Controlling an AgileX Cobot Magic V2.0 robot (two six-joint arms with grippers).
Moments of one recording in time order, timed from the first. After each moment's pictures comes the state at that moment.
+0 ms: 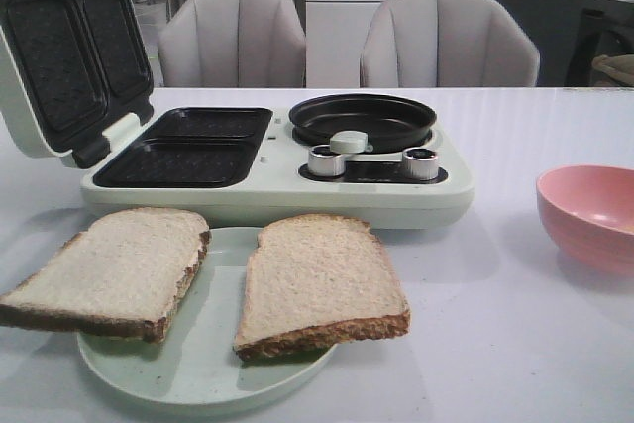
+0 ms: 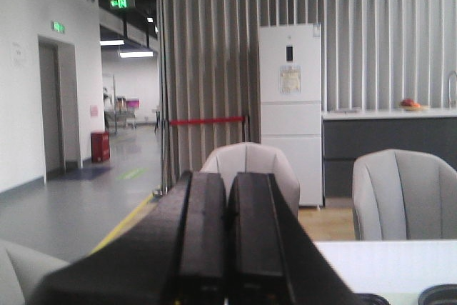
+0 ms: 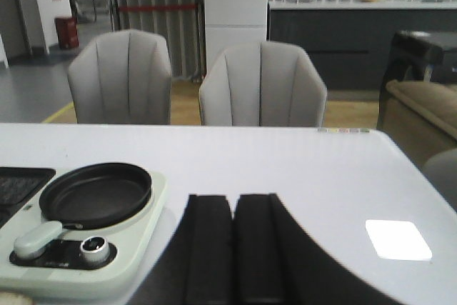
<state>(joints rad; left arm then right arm) -0.01 0.11 -0.50 0.00 0.19 0.01 -0.05 0.15 -0.48 0.06 0.41 -0.03</state>
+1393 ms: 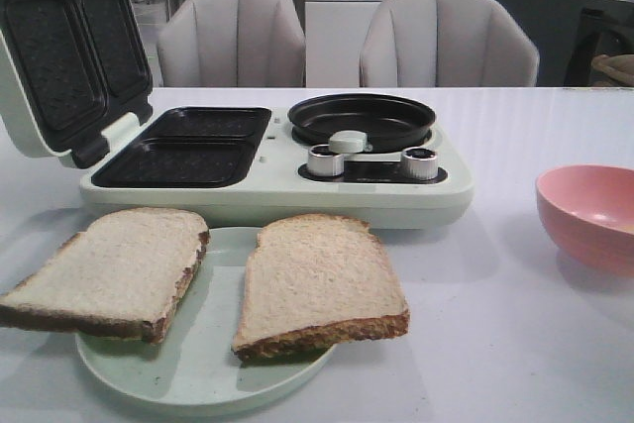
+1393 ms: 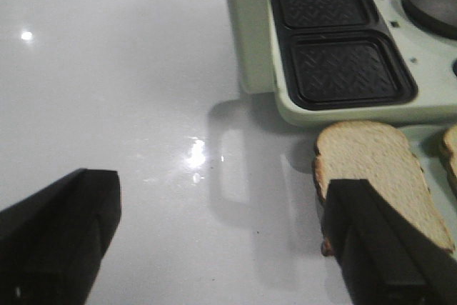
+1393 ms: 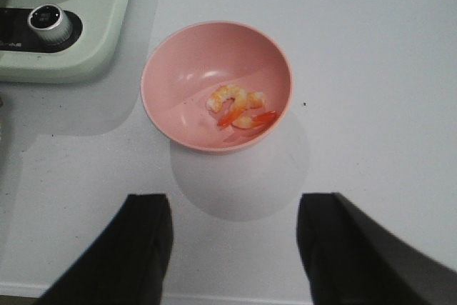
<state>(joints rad) -0.14 0.59 -0.61 -0.03 0.64 0.04 -0.05 0.68 -0.62 0.06 0.72 -0.03</state>
